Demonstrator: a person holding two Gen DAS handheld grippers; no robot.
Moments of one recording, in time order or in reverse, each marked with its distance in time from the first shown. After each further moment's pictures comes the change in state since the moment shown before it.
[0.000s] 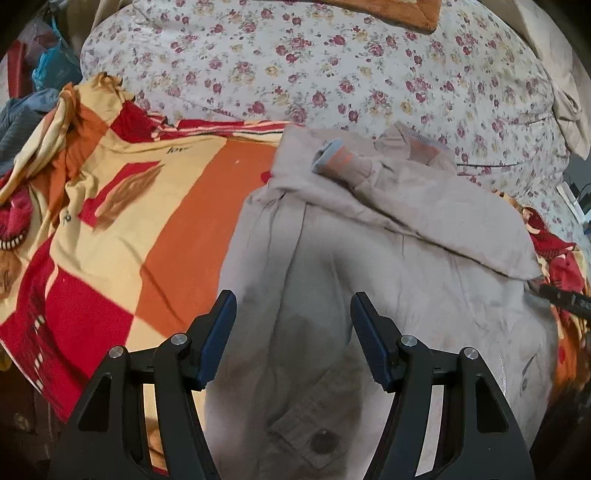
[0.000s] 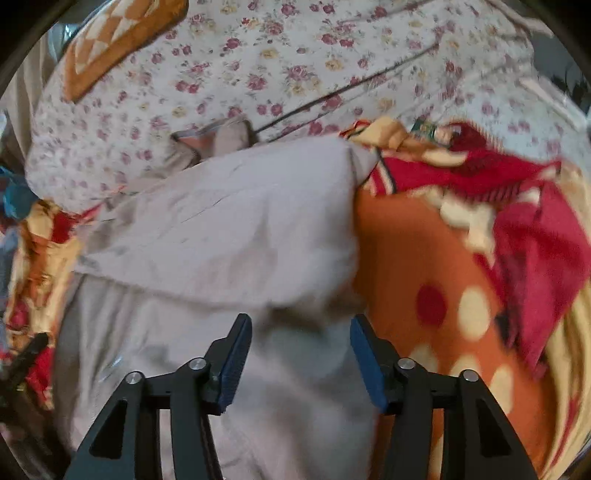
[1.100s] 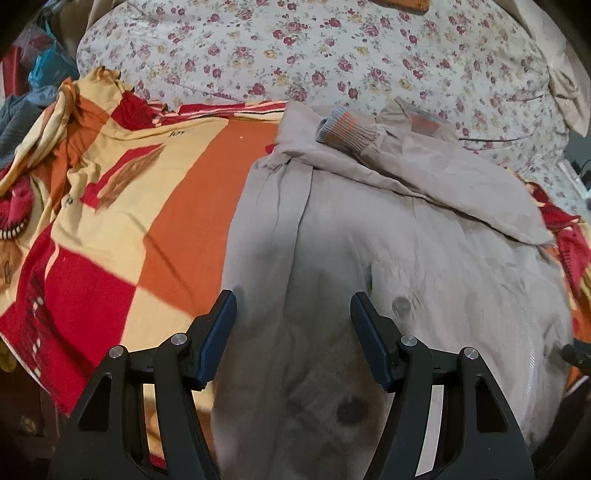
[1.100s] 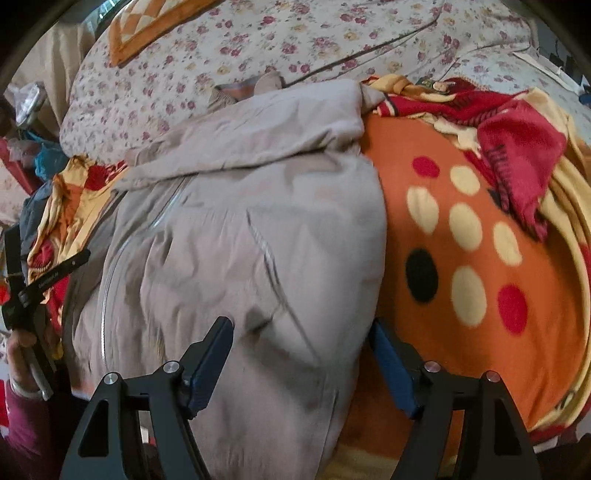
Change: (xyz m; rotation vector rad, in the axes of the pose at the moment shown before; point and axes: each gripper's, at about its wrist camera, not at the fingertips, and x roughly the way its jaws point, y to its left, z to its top) left arm 0.001 0.010 -0.026 0.045 0.025 0.003; right arm -0.033 0.000 -0.112 -0.065 0.041 0.080
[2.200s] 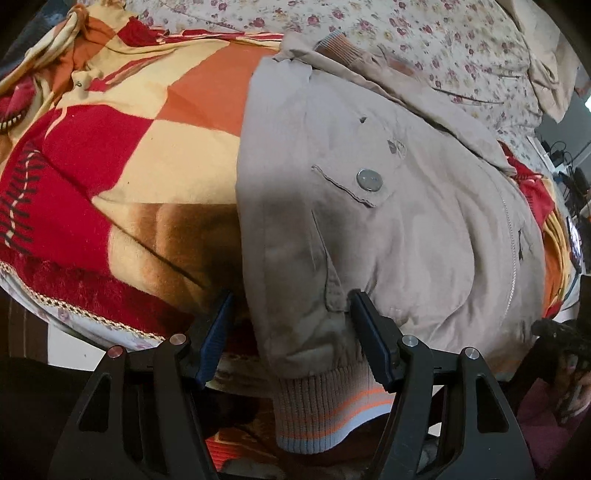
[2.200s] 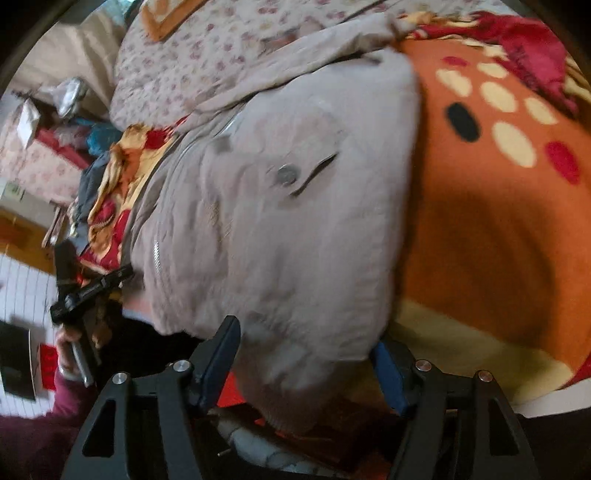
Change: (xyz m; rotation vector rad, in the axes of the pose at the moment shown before) left arm -0.025 0.025 -0.101 -0.040 0.172 -0.152; right arm 0.005 0.002 -0.077 -0.020 0.141 0.300
